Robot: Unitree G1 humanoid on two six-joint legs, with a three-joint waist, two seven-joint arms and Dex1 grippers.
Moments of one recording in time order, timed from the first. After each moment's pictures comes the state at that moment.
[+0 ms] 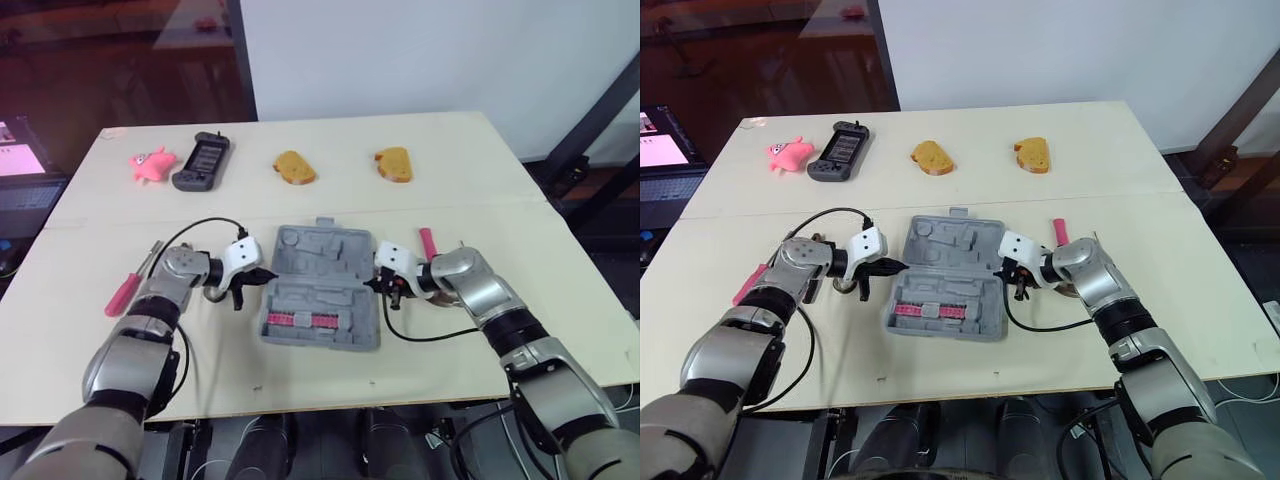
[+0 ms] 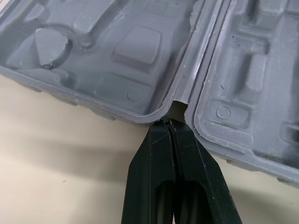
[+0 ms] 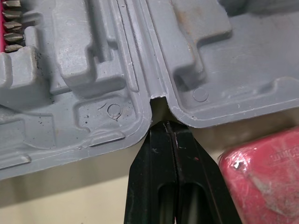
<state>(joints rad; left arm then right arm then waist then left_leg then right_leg) -0.81 0.46 -0.17 1.12 0.14 -0.41 -1.17 -0.67 -0.53 0.36 0.50 -0.08 0.26 1.09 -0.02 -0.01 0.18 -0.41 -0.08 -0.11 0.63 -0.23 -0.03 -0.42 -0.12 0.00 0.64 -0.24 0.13</state>
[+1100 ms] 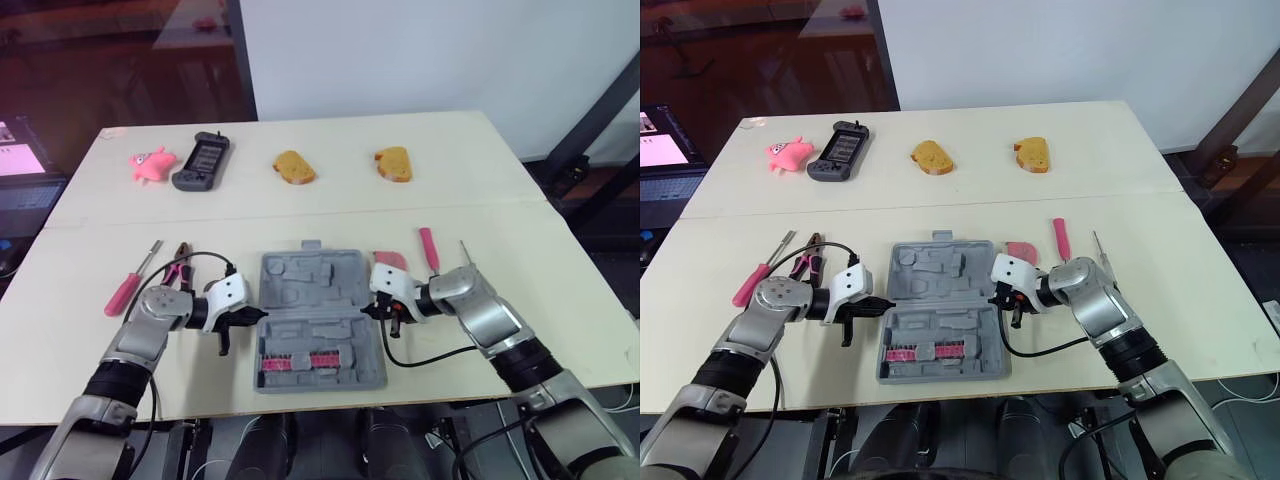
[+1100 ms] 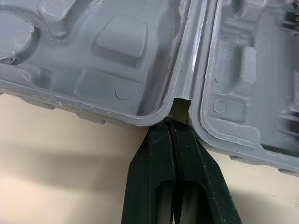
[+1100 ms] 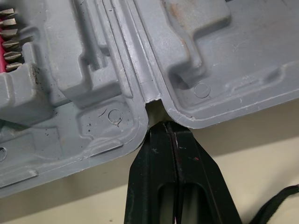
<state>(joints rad) -0.35 0.58 -0.16 0.34 0.00 0.06 -1.21 -0.48 -0.56 0.36 0.10 -0.09 0.52 1.14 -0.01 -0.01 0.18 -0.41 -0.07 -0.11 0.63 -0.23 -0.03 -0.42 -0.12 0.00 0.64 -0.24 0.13</state>
